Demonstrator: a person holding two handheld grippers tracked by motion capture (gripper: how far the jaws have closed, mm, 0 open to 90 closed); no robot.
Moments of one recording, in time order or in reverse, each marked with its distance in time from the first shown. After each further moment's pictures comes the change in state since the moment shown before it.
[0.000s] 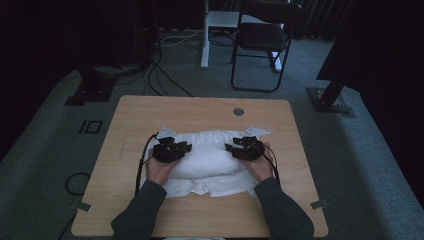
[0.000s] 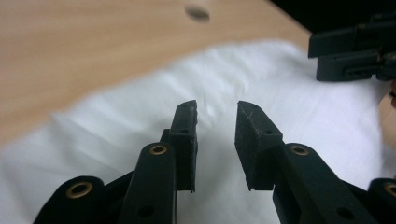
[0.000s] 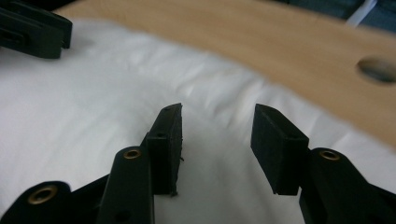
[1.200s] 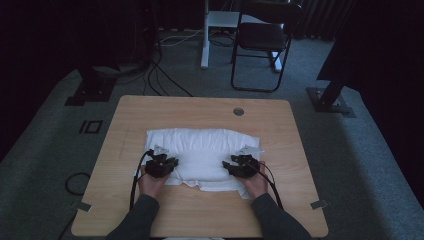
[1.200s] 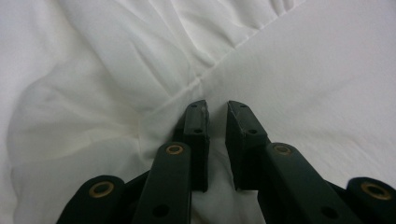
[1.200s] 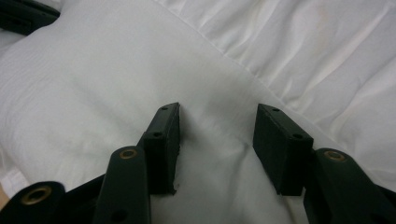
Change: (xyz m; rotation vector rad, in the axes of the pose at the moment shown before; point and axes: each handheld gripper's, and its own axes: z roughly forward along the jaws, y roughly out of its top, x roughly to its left) left arm 0.028 -0.055 0.008 0.100 0.194 -0.021; right arm 0.017 -0.059 0.023 0.057 -0.022 0.052
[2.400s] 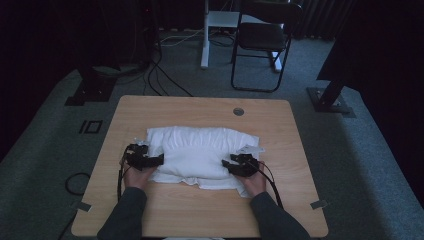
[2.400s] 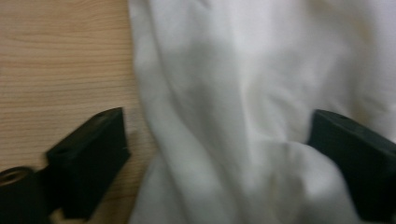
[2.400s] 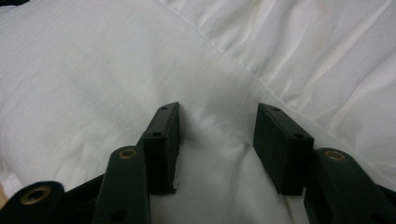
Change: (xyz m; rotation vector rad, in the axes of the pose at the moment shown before) left arm 0.059 -0.001 -0.003 0.040 0.245 -0.147; right arm -0.006 -0.003 0.006 -0.024 0.020 0.032
